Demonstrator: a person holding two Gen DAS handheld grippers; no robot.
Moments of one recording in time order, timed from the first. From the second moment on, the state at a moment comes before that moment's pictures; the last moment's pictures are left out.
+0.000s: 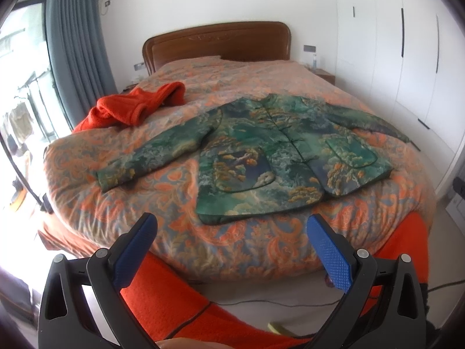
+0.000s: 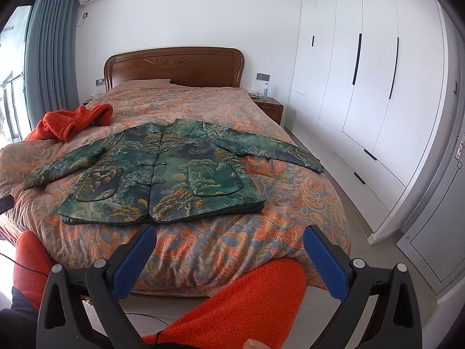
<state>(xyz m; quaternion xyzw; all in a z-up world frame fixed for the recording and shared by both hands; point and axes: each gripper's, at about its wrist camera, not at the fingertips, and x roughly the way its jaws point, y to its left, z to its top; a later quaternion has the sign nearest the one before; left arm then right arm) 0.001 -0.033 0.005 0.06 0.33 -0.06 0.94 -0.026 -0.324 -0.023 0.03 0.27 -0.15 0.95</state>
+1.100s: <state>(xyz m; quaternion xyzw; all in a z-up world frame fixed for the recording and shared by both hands) 0.009 -0.022 -0.004 0.05 0.34 -0.05 0.94 -0.007 -0.313 -0.024 0.02 0.29 -0.13 0.95</state>
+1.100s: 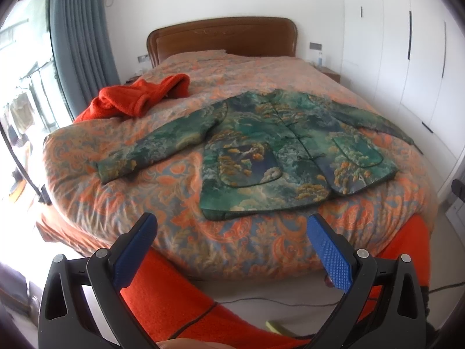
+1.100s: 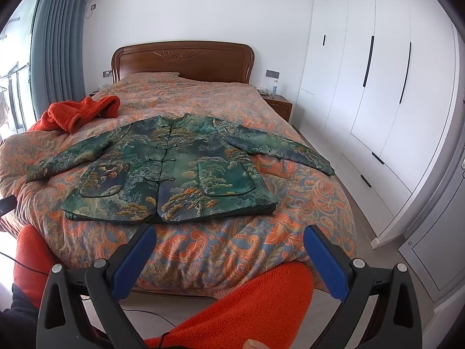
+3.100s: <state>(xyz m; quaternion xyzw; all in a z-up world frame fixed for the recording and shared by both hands) 0.083 -0.021 -0.029 0.04 0.35 -0.01 0.93 0.098 -0.365 -0.004 0.04 0.20 -0.05 0.98</state>
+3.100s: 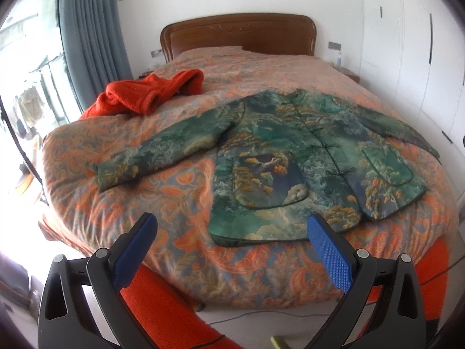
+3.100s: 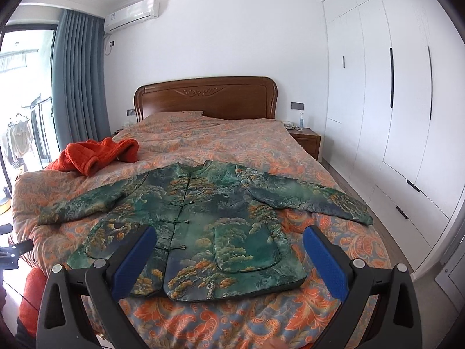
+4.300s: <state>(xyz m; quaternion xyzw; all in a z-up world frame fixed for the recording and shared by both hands) 0.138 -0.068 -0.076 0.07 0.44 -0.01 0.90 0.318 -0.781 -0.251 0.62 0.19 -0.21 0.73</state>
